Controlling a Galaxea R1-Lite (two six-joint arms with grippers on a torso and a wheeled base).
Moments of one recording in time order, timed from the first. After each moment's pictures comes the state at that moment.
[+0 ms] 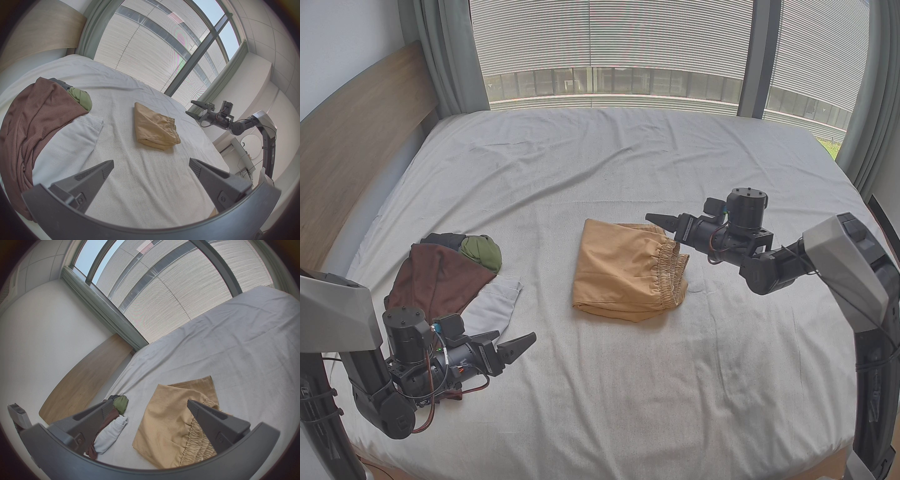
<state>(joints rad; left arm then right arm) -0.26 2.10 -0.24 -1.55 -0.34 -0.36 0.30 2.41 -1.56 -0.72 0.40 0.48</state>
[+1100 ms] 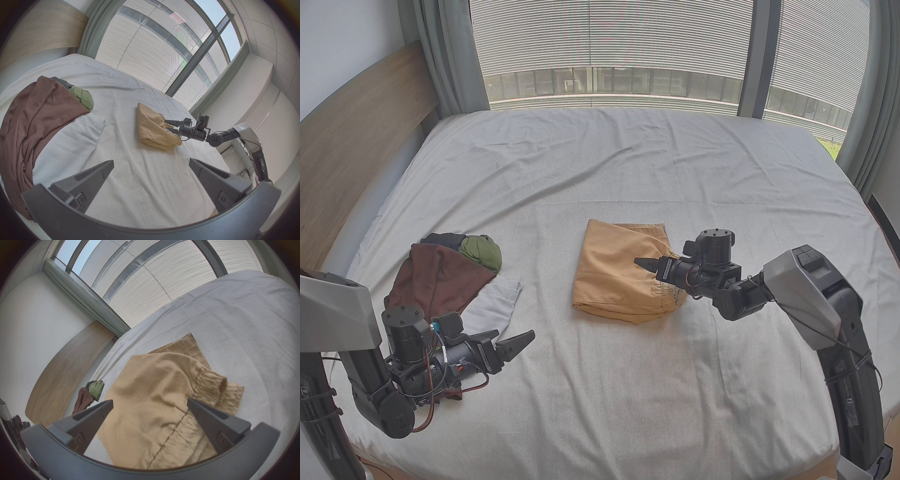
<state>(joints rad) -0.26 2.10 -0.25 -1.55 -0.34 -0.38 0.32 2.66 -1.72 -0.63 0.30 0.49</state>
